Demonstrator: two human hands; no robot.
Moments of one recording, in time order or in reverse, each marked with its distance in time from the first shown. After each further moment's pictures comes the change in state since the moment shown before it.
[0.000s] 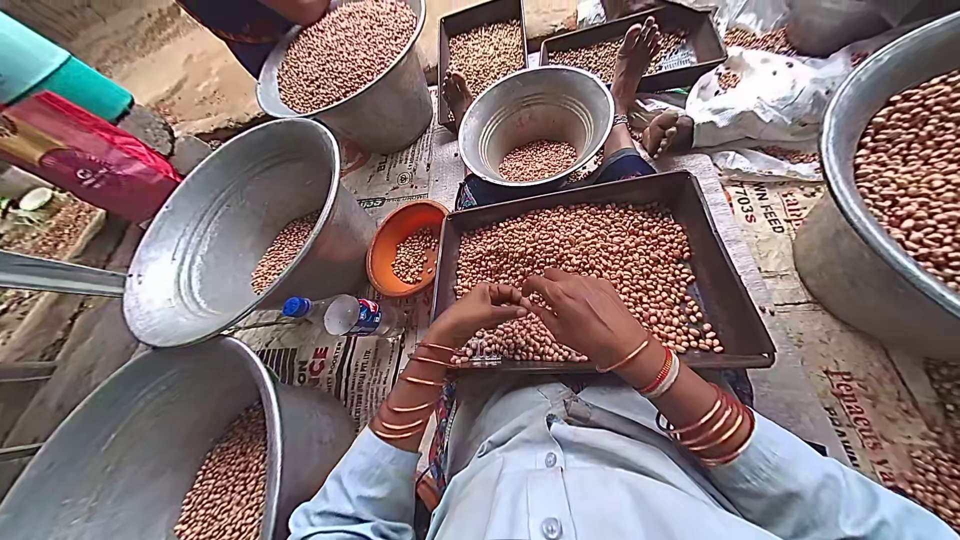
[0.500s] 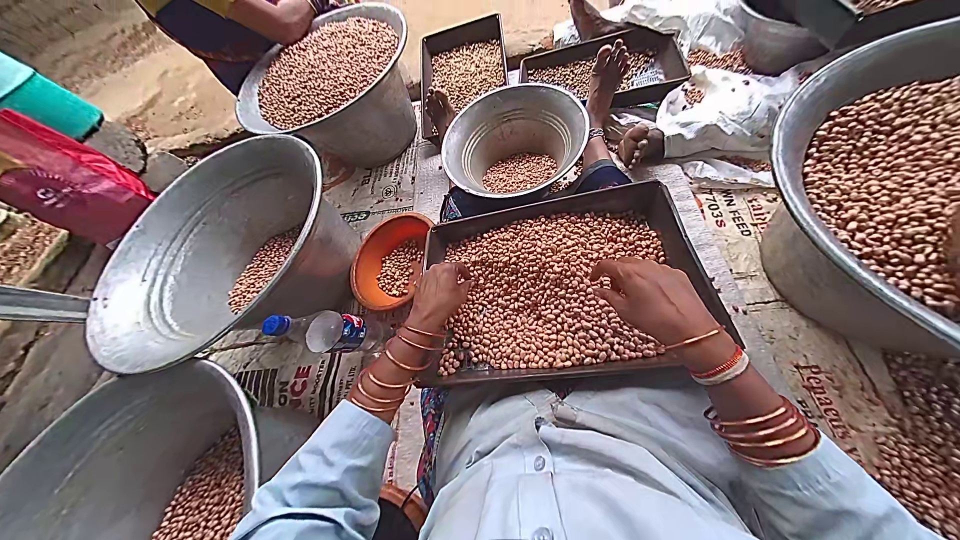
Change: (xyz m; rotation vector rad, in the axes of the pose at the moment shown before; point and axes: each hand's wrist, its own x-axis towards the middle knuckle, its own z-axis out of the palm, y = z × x) left_hand 0.041 -0.007 -0.044 1.096 0.473 -0.063; right_hand -0.041 0.063 -0.047 -0.140 -0.021 0.367
